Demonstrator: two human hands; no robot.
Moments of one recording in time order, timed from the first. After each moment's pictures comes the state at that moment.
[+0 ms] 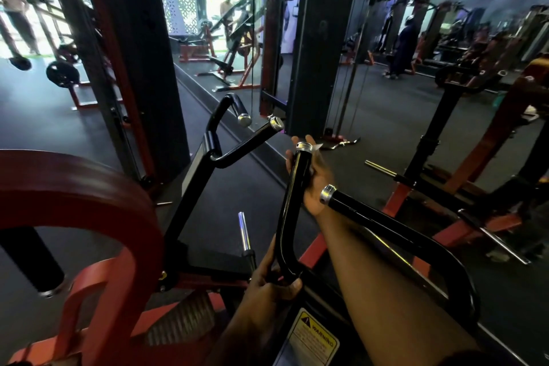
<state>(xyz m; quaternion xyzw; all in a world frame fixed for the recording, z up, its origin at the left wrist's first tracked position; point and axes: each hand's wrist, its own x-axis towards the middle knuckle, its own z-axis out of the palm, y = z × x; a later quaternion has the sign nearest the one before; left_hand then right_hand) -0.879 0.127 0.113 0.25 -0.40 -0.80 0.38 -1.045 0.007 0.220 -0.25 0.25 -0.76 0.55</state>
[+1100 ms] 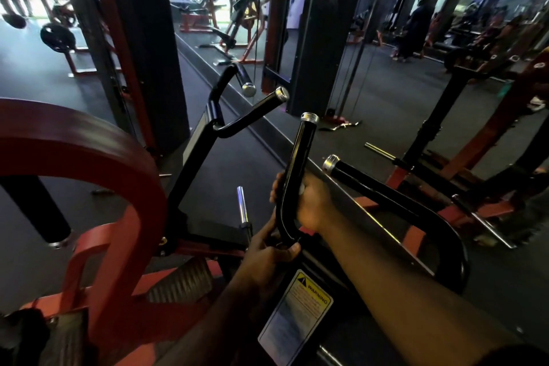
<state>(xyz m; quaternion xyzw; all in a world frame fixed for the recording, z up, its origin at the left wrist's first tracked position) -0.879 0.133 0.123 0.25 -0.41 -0.79 0.39 -1.016 0.065 0.173 -0.26 0.38 -0.58 0.67</state>
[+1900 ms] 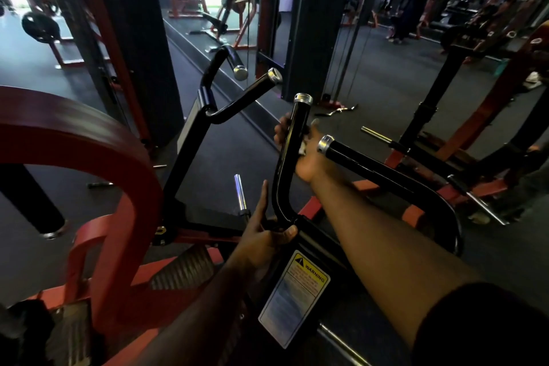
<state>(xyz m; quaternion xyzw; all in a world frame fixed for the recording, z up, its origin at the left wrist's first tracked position) -0.873 0.132 0.128 0.30 -0.44 -0.77 0.34 -1.026 0.024 0.205 -0.19 0.37 -0.69 0.59</state>
